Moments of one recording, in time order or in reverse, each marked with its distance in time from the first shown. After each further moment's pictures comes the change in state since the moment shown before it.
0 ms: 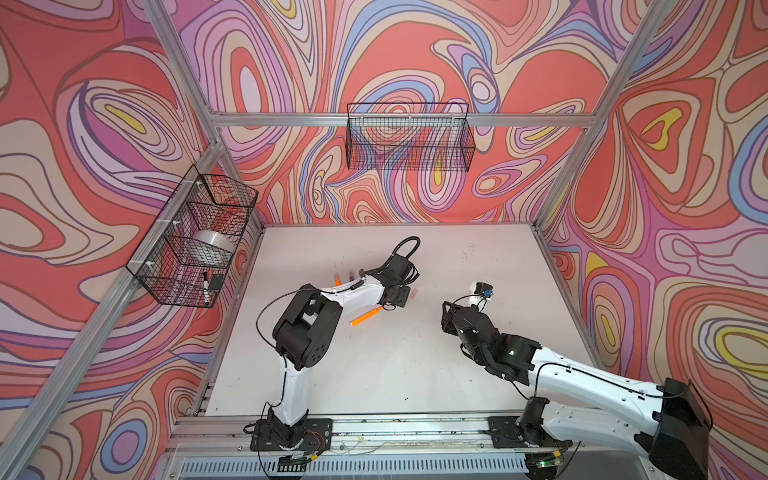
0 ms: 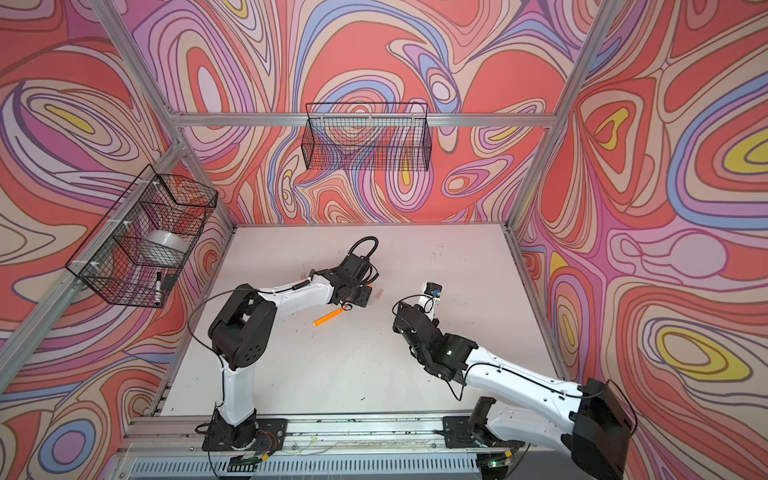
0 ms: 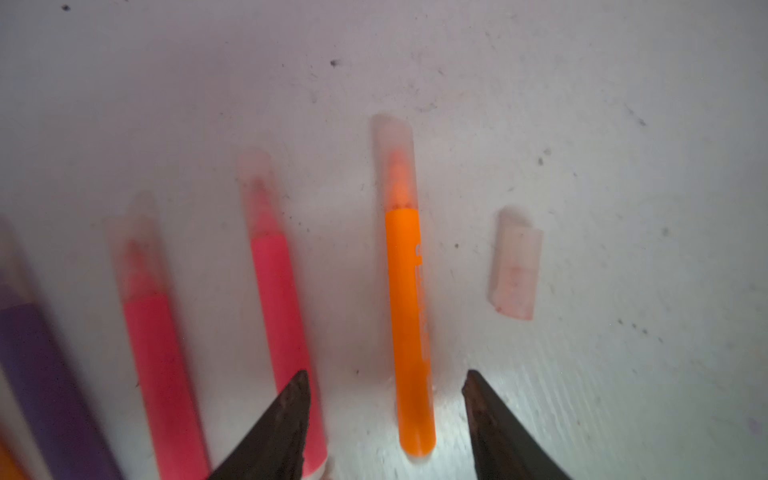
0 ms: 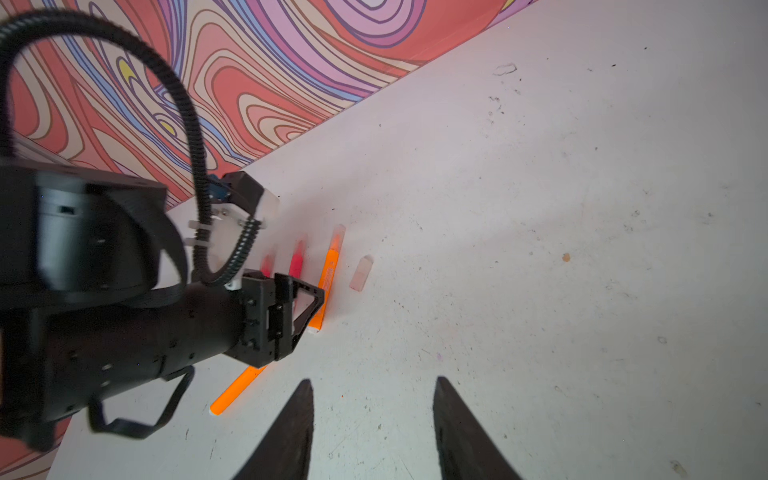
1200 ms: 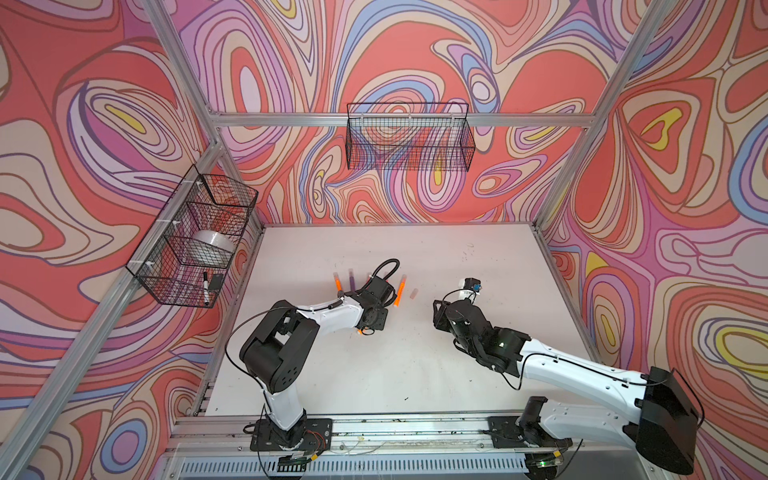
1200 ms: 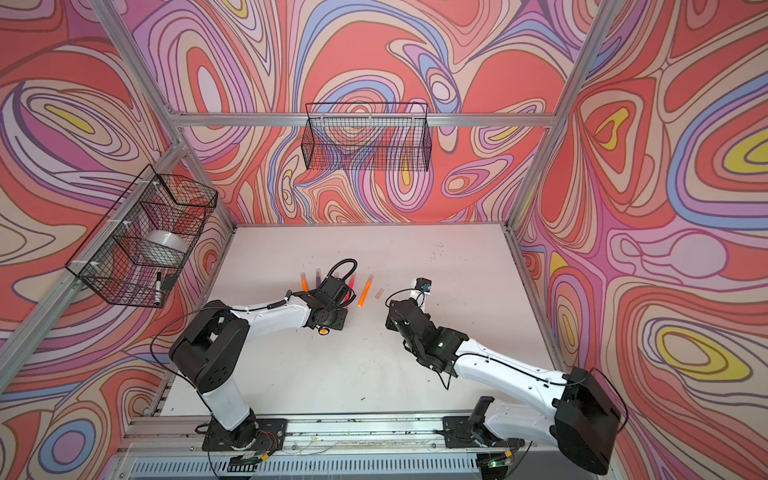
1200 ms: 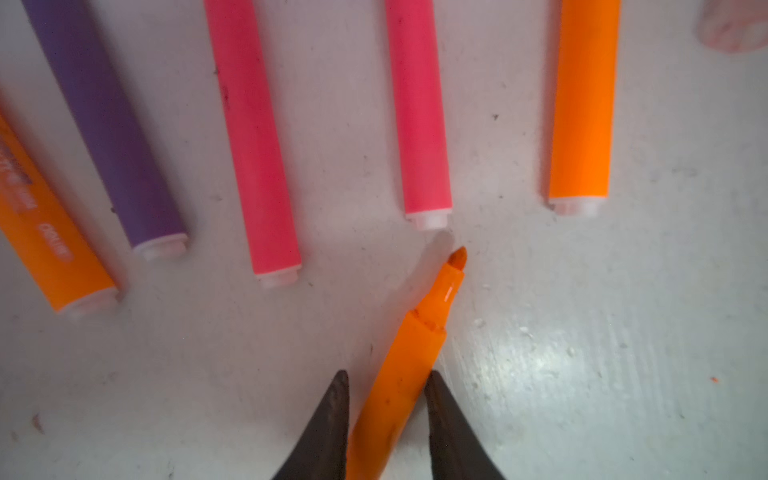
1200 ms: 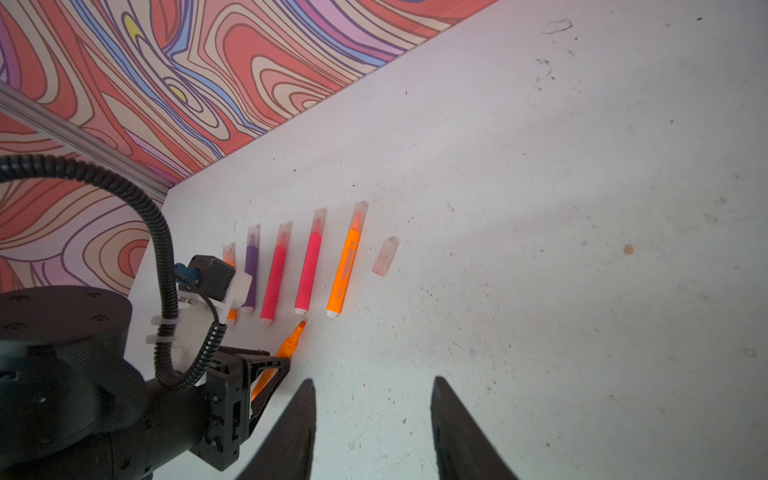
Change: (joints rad) left arm 0.024 -0.163 -0.343 0.023 -0.016 -0.105; right arm -0.029 0.088 0.043 0.045 -0.108 -0.020
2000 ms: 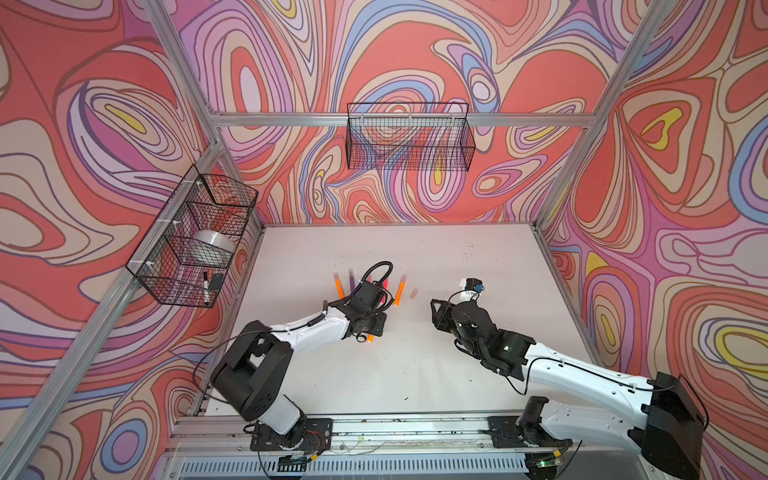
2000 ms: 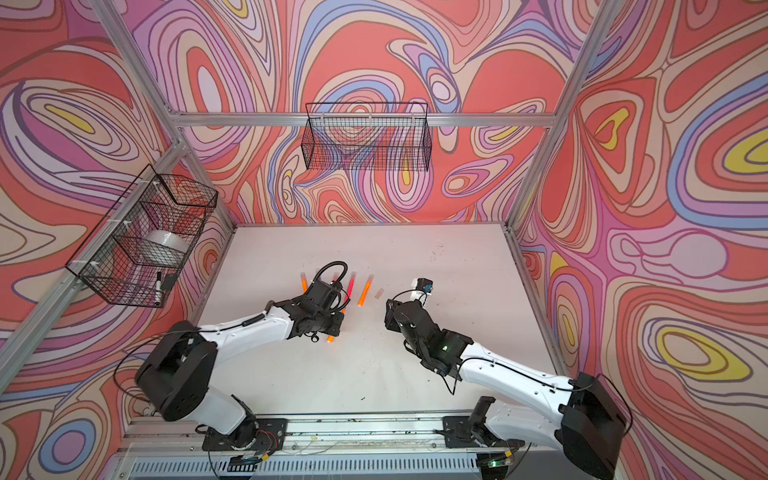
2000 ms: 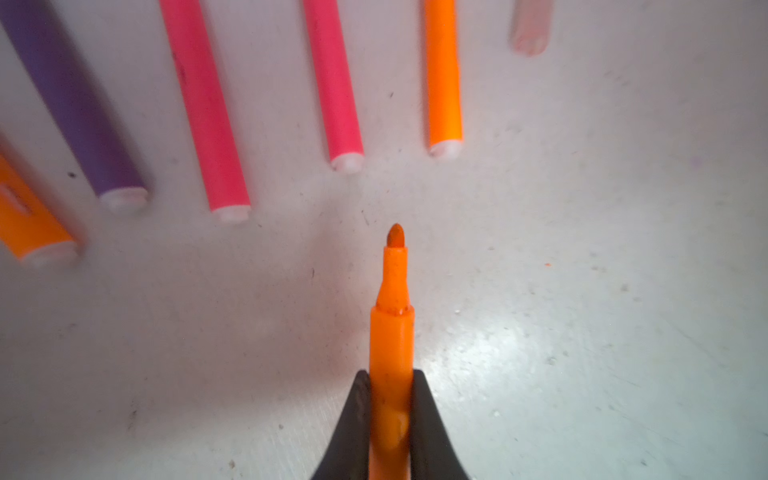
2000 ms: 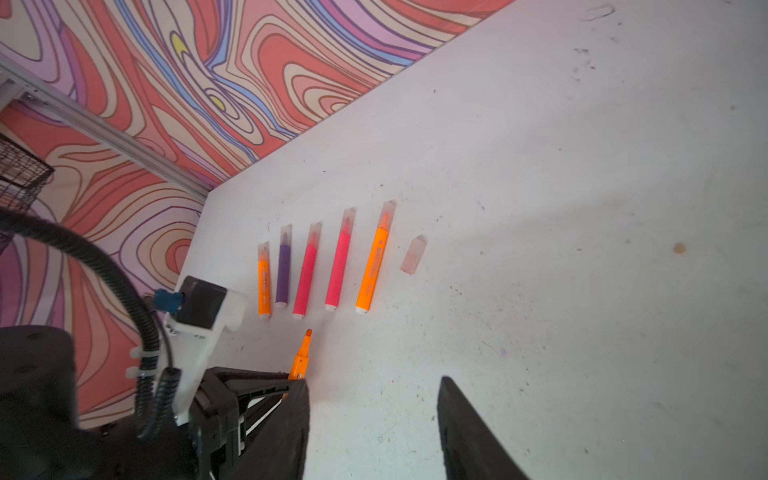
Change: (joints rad) left arm -0.021 -0.291 -0.143 0.058 0.154 0.018; right arm -0.002 -0.044 -0.043 0.108 -0.087 -0.003
